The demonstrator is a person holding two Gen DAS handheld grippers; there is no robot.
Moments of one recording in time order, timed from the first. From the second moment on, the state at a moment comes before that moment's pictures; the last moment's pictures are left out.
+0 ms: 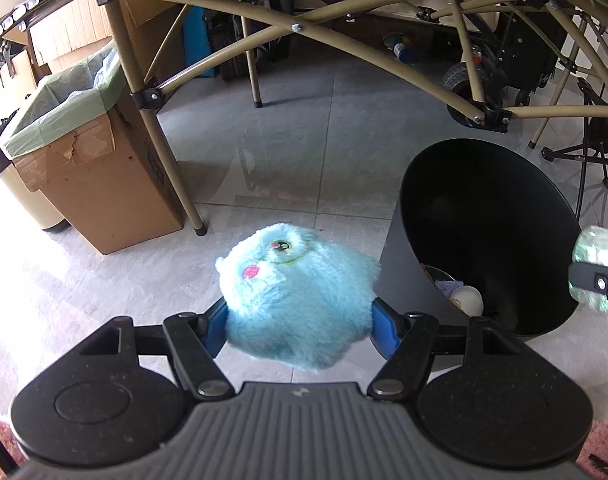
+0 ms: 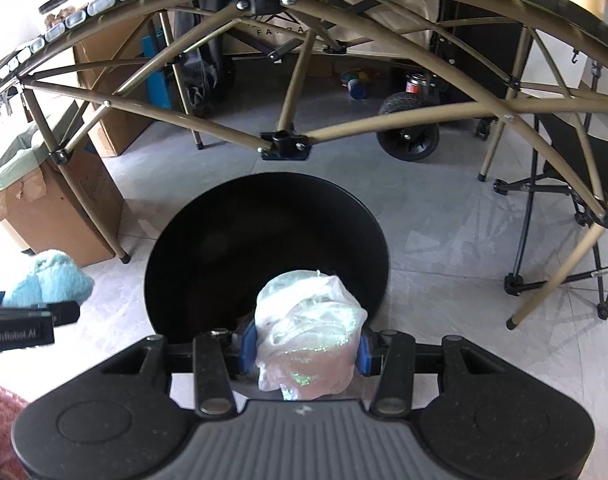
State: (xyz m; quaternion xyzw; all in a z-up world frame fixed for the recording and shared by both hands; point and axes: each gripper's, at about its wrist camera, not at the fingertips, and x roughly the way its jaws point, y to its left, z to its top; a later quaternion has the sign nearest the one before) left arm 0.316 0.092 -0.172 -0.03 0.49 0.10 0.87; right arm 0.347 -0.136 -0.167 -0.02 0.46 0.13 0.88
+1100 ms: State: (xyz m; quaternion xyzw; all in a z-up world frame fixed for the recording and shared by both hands) left arm 0.321 0.135 -0.190 -0.07 0.51 0.13 0.84; right arm 0.407 -0.079 -0.216 -0.01 0.54 0.15 0.83
